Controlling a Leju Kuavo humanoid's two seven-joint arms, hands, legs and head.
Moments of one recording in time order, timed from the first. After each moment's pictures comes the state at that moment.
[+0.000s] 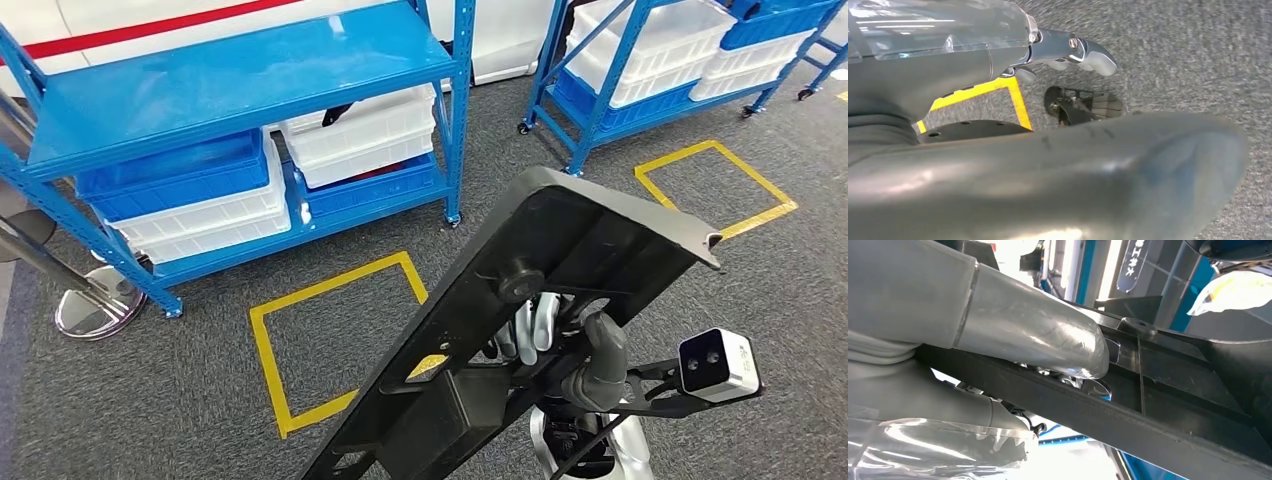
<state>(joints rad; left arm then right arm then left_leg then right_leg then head) -0.12 -0.02 -1.26 -0.14 1.55 0.21 -0.26 -0.08 0.14 0.27 -1.80 -0.50 0.68 -0.37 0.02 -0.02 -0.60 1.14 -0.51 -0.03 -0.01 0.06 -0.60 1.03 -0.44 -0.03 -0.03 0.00</state>
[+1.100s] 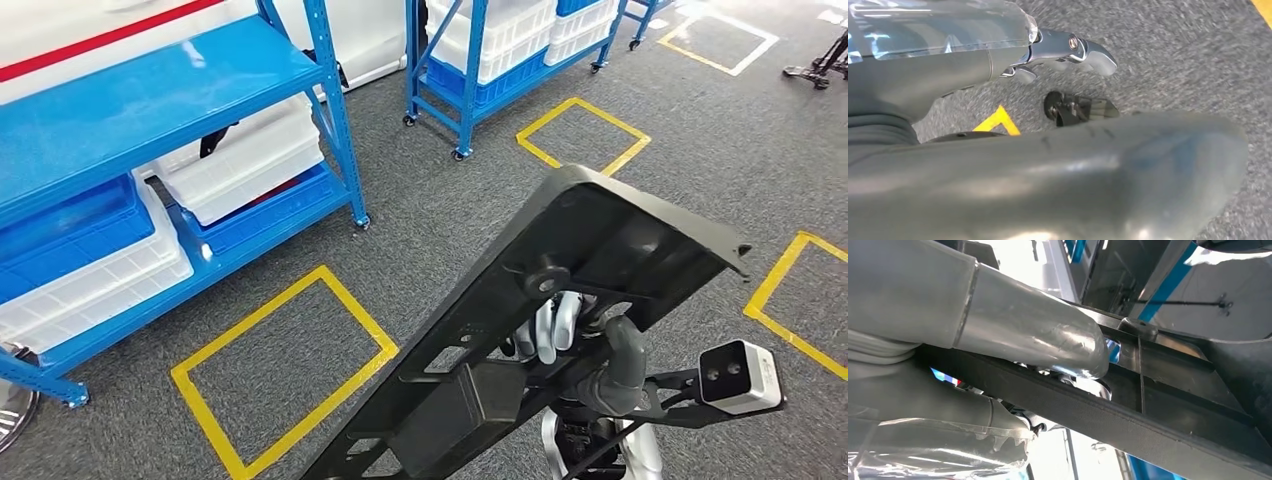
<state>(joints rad) -0.13 -0.01 -1.28 -0.14 1.54 0.21 -0.27 -0.06 0.15 0.21 -1.82 -0.48 0.68 -0.37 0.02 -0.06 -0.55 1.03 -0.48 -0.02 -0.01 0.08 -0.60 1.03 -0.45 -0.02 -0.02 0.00</state>
